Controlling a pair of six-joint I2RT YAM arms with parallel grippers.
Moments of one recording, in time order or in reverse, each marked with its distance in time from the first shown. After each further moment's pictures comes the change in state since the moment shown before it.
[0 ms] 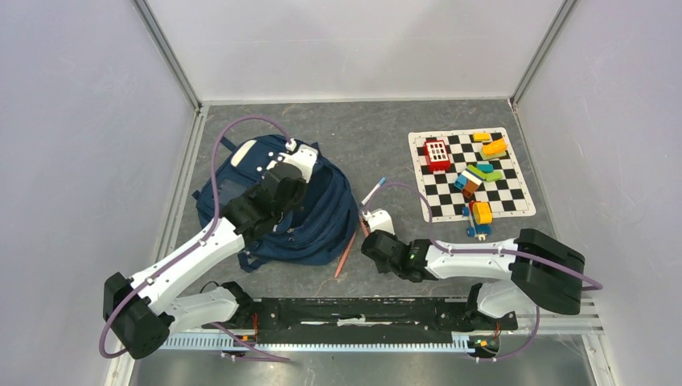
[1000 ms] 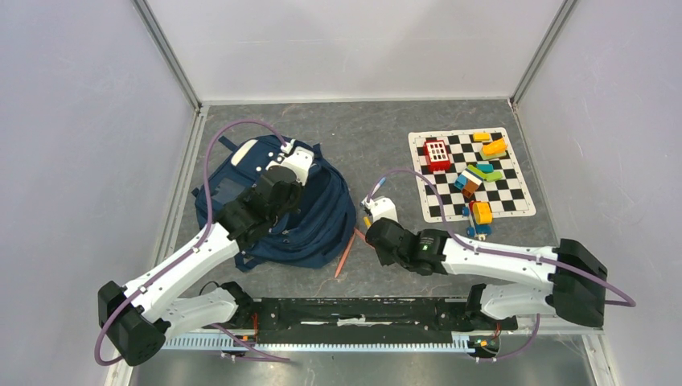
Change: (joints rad) left arm 0.003 -0.061 -0.021 -0.014 0.018 0.001; right arm -0.011 -0.182 0.143 -0.240 -0.023 -0.024
